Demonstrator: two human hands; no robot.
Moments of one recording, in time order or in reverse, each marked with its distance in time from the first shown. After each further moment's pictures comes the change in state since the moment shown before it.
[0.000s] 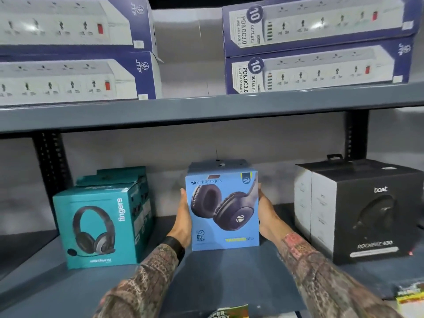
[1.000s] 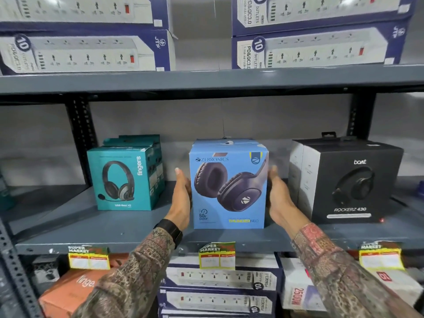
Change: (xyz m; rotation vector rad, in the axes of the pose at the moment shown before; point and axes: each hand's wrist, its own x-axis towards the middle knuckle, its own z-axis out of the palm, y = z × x) left_hand -0.128 -0.005 0.004 0.033 0.168 0.104; right_hand -0.115 -0.001 -0.031 0.010 0.067 -0.115
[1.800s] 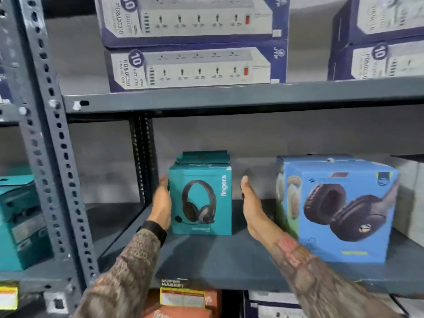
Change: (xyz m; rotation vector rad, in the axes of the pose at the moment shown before) left_hand 0.102 0.102 -0.252 -0.046 0.180 0.051; right_hand -0.034 0.083 0.292 -0.167 -0.227 -0.055
